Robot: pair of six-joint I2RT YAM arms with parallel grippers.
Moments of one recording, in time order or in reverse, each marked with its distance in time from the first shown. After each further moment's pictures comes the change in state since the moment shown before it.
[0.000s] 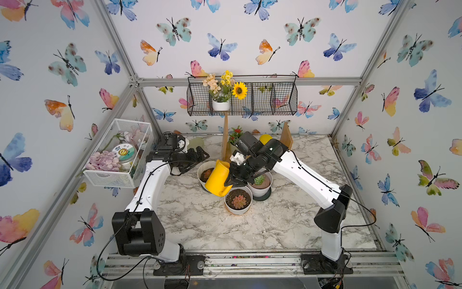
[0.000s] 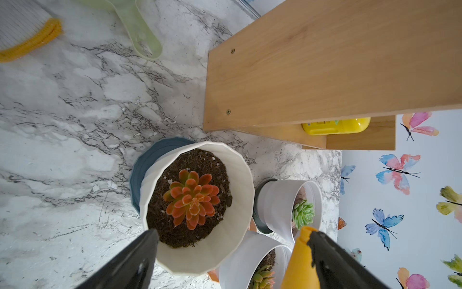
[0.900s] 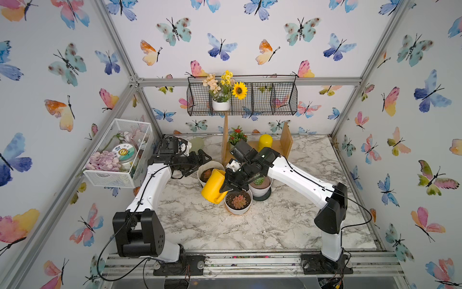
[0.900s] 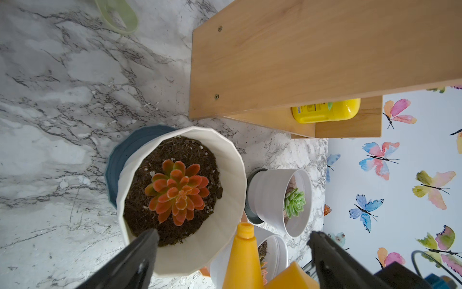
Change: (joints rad) left arm 0.000 -0.028 -0.094 0.058 0.086 -0.013; right arm 0.031 0.000 -0.161 0.166 -0.077 0.093
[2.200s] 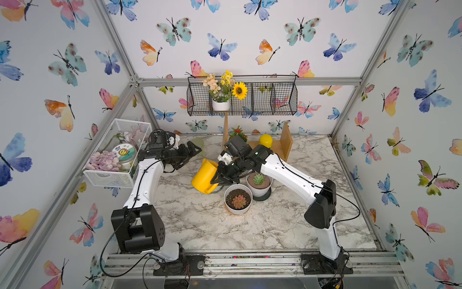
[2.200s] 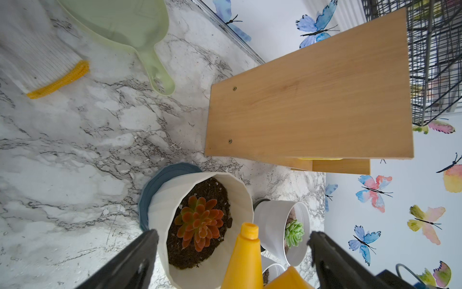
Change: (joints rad) left arm 0.121 0.063 0.122 0.009 0.000 0.002; right arm -0.026 0.119 0.133 0.111 -0.006 -0.049
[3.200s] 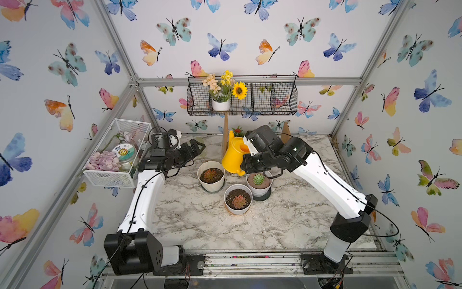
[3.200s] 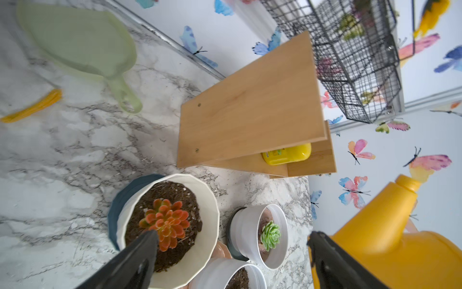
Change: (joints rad) left arm -0.124 -0.208 -0.091 0.140 -0.062 -0.100; right arm -0.006 -0.315 -0.014 -0.283 0.635 -0.385
